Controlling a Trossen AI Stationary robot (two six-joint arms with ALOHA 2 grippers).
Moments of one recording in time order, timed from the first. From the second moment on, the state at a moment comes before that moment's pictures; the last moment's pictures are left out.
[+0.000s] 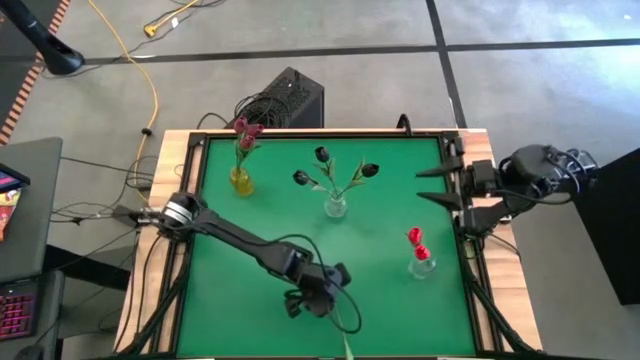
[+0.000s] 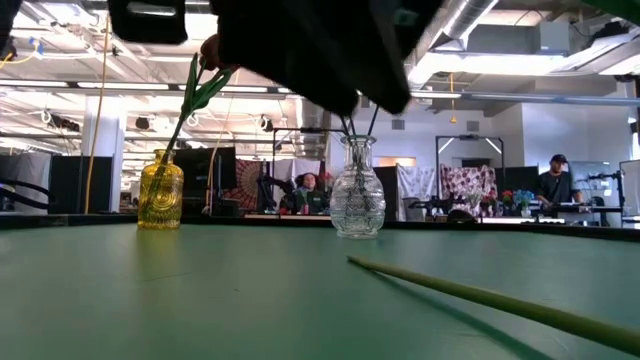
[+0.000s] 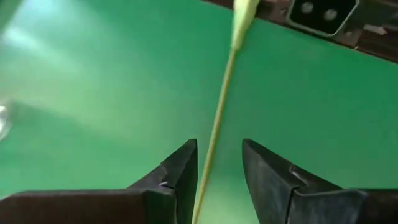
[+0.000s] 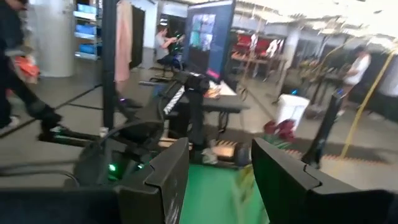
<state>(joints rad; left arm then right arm) -0.36 2.03 1.56 -0.46 0.18 0.68 0.36 0.75 1.14 -0.37 0.34 -0.14</state>
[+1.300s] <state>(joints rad) -0.33 2.26 1.71 -0.61 0.20 0.76 0.52 0.84 1.14 -0.48 0.42 0.08</state>
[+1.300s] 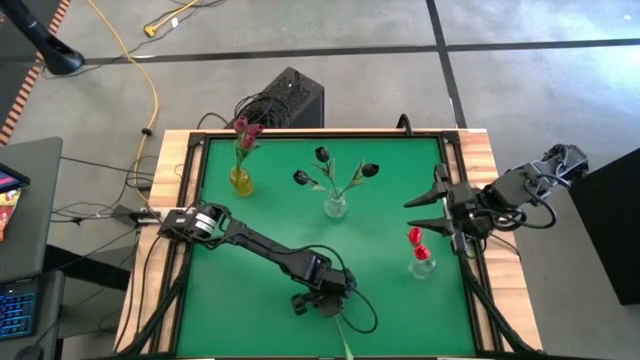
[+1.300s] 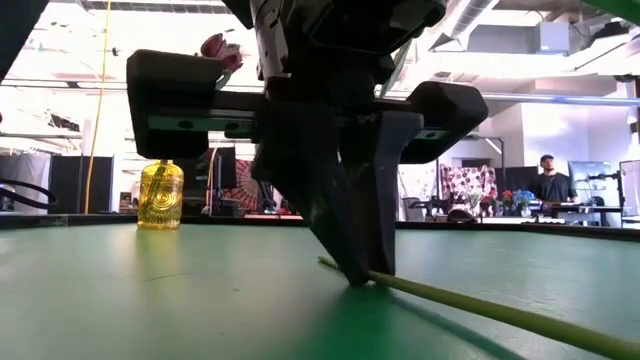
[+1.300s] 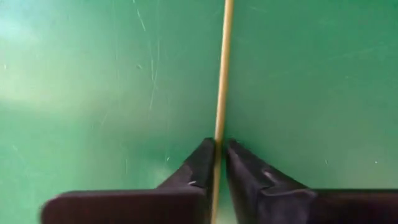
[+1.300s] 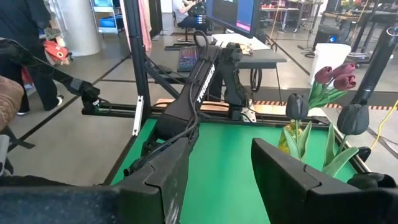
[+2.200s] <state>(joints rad) -0.26 1.84 1.71 -0.70 0.15 0.70 0.52 0.83 1.14 -0.50 0.42 0.07</state>
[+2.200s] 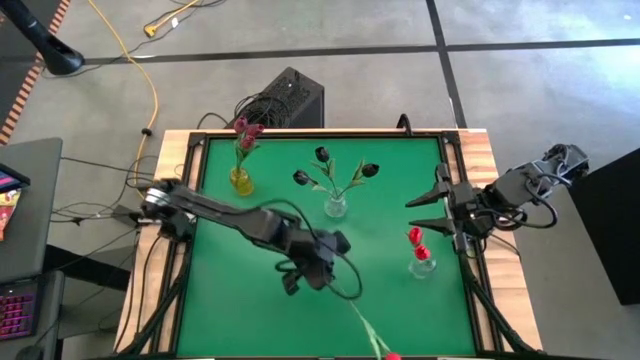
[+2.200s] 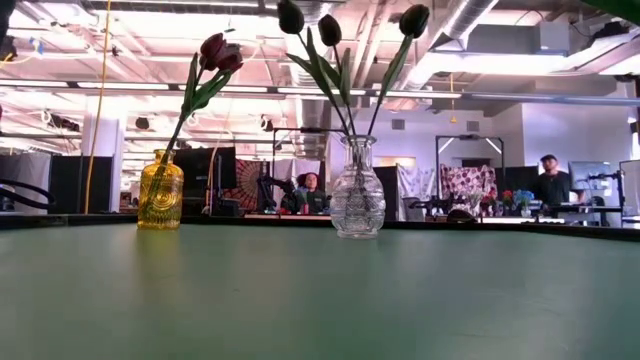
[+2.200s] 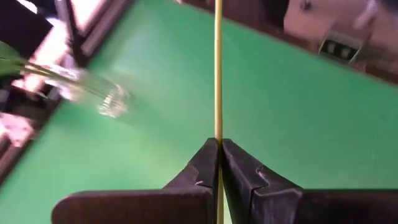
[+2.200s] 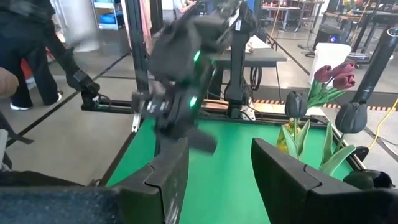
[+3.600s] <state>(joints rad) -0.08 1.65 1.70 -0.16 0.12 0.19 0.45 1.00 1.14 -0.07 0.42 -0.45</state>
